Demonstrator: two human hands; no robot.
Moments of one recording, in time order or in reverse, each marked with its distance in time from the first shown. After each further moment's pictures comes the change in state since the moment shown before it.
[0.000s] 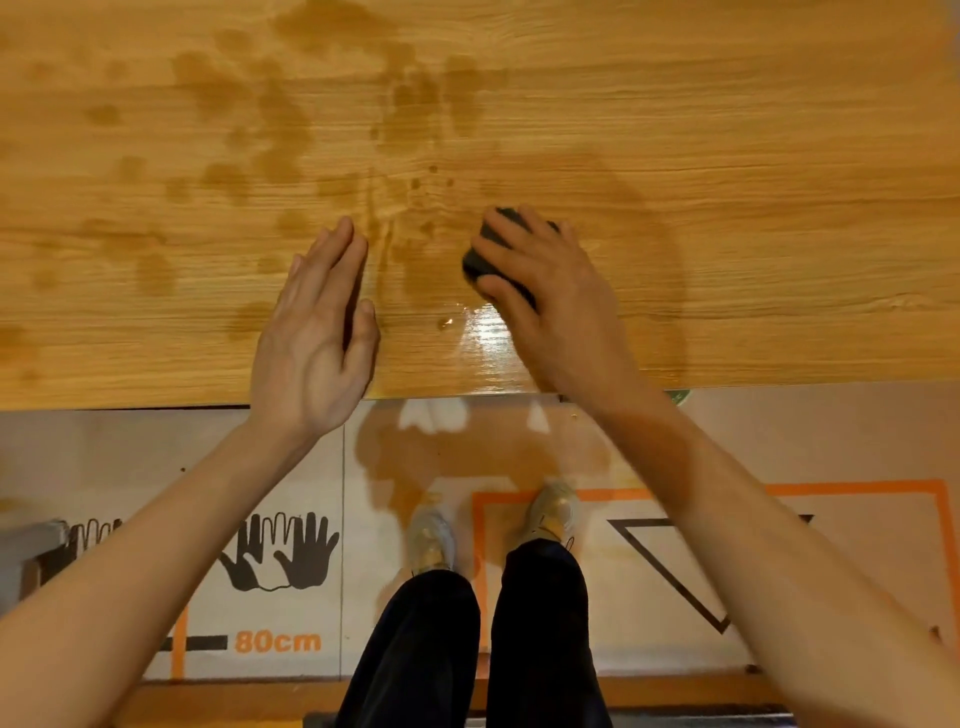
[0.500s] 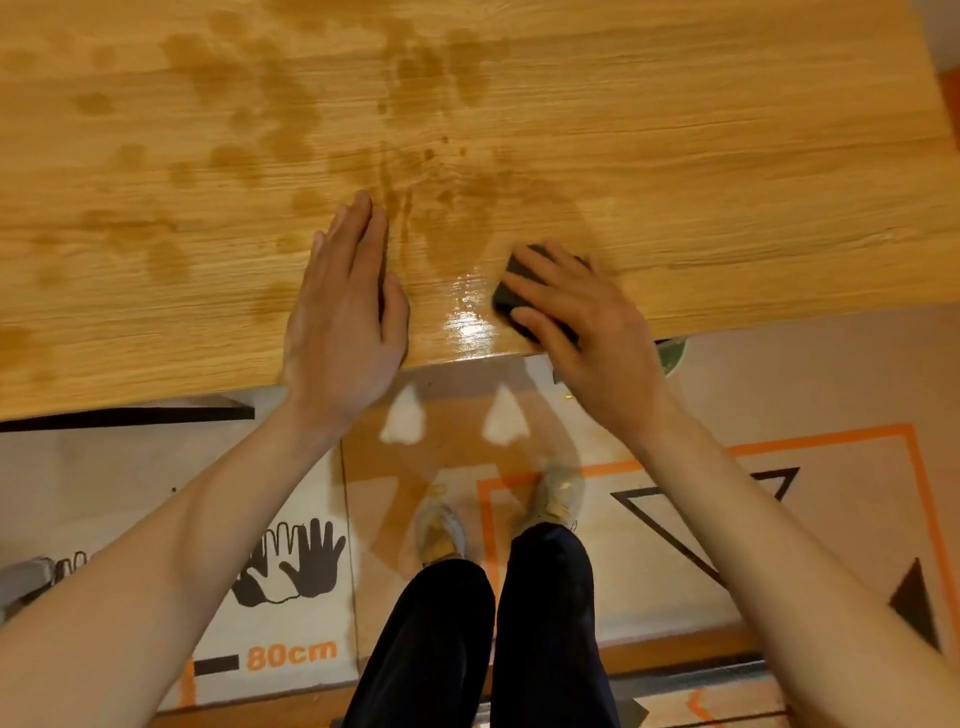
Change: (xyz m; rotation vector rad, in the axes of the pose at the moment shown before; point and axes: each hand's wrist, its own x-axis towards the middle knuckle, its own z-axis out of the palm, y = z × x) left_hand 0.003 0.000 0.001 0.074 0.009 0.025; right_hand -0.057 -0.020 0.009 -0.025 0.067 0.055
